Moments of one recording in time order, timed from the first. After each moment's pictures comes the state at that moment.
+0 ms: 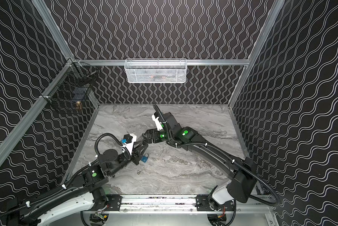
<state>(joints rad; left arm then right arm) -0.94 0.76 0.55 0.07 -0.22 -0.20 0.84 1.49 1.37 -0.51 -0.19 0.50</state>
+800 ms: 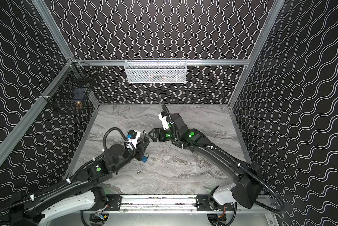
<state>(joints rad) -0.93 0.93 0.69 -0.05 -0.31 -0.20 0.75 1.40 1.24 -0.45 -0.18 0.51</state>
